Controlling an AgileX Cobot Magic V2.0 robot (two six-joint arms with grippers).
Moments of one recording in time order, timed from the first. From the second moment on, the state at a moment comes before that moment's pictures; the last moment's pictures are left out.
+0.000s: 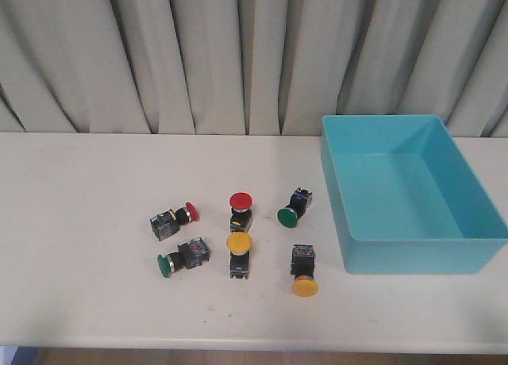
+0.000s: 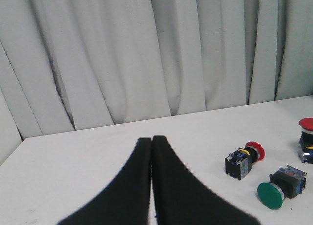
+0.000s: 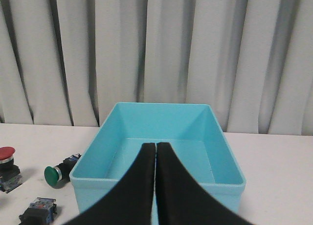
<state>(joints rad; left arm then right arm) -0.03 -0.01 0.03 0.08 0.04 -0.02 0.03 -0.01 0.03 -0.07 0.02 0.03</state>
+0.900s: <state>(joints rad) -0.03 0.31 -0.54 0.08 0.41 -0.13 0.03 0.35 -0.53 -0.04 0.42 0.05</state>
